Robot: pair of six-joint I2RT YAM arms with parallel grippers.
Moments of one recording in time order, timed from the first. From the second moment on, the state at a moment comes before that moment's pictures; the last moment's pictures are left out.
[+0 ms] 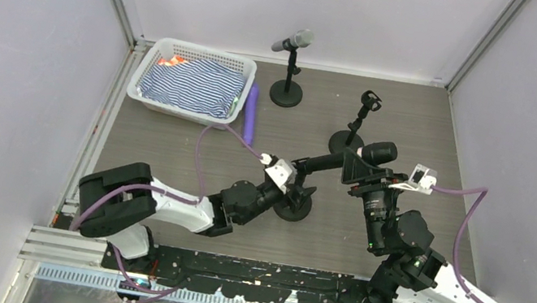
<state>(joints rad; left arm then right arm) -1.14 1.53 0.55 1.06 -0.29 -0.06 1.02 0.51 0.50 0.26 0.84 0.50</state>
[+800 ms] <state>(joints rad) -1.21 1.65 0.64 1.16 -0.59 0.01 1.02 0.50 0.50 0.30 0.82 0.41</state>
